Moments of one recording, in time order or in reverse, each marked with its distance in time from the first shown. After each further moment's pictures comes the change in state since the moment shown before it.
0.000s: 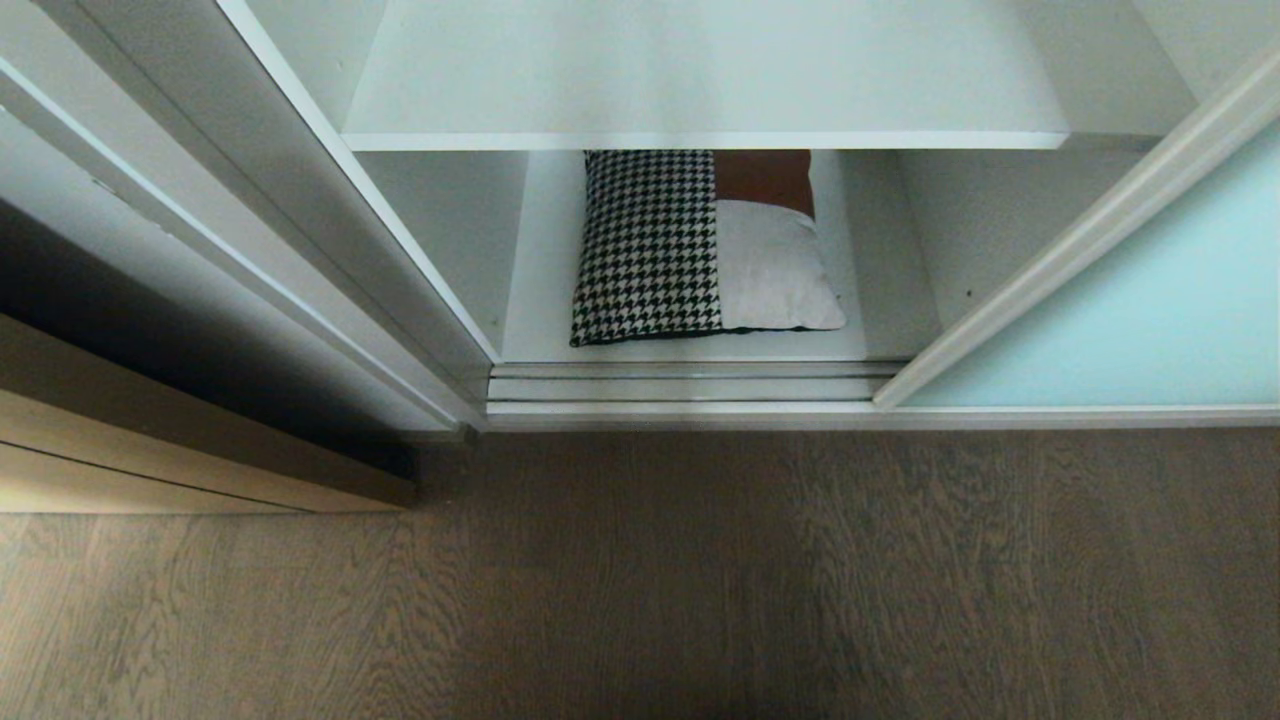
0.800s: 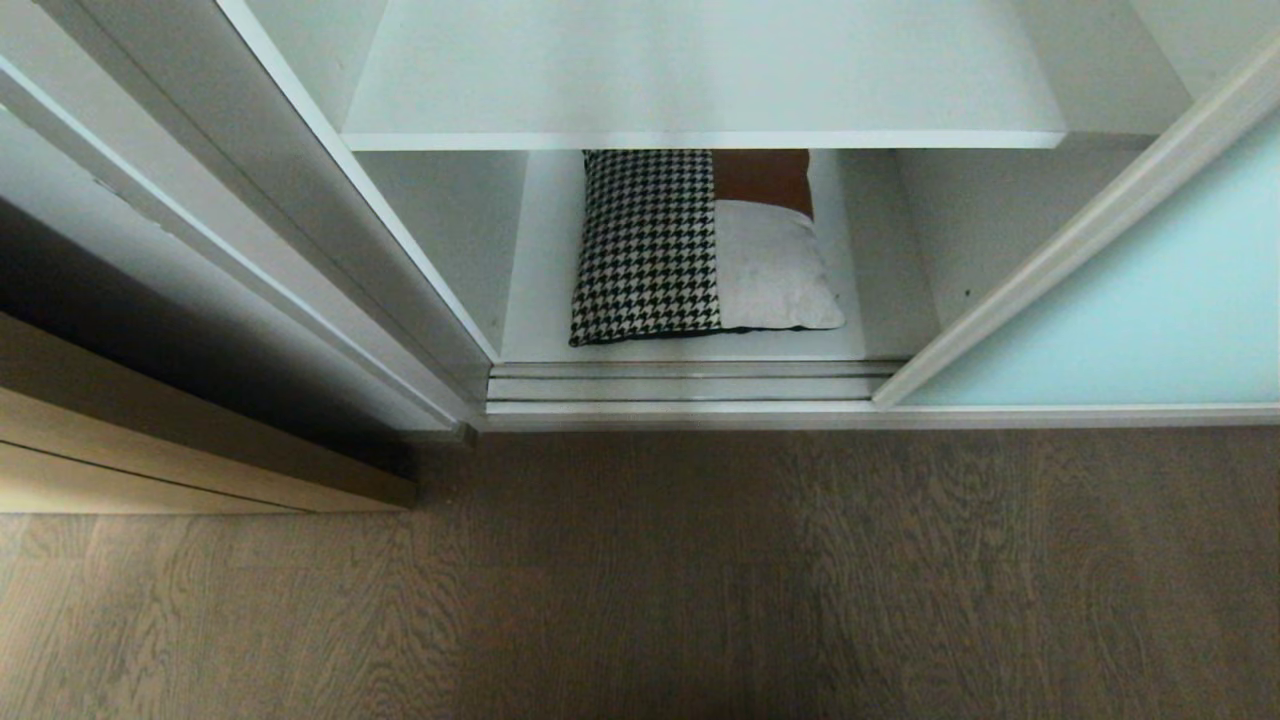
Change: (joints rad) left arm 0.000 0.000 0.000 0.000 0.000 0.000; right arm 0.000 0.182 -0.195 0.007 -0.162 -0.053
